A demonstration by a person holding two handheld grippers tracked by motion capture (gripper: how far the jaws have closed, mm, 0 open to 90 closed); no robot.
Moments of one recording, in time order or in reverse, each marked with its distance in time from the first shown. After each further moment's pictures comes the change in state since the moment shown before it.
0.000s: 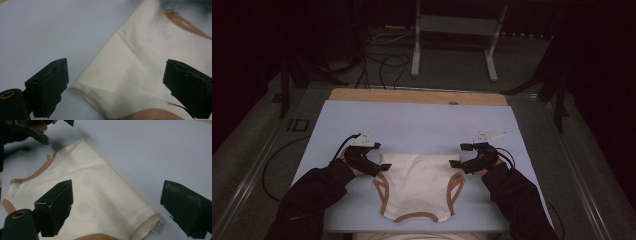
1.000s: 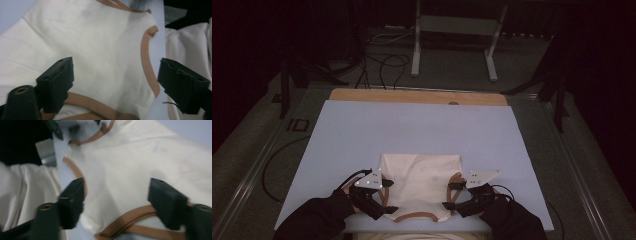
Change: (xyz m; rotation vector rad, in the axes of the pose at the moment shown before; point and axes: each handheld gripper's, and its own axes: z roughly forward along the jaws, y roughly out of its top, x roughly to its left) left arm -0.101 -0.022 -0.011 0.027 -0.214 0.155; right arm 0.095 -0.048 -0.013 0.060 0.124 -0.129
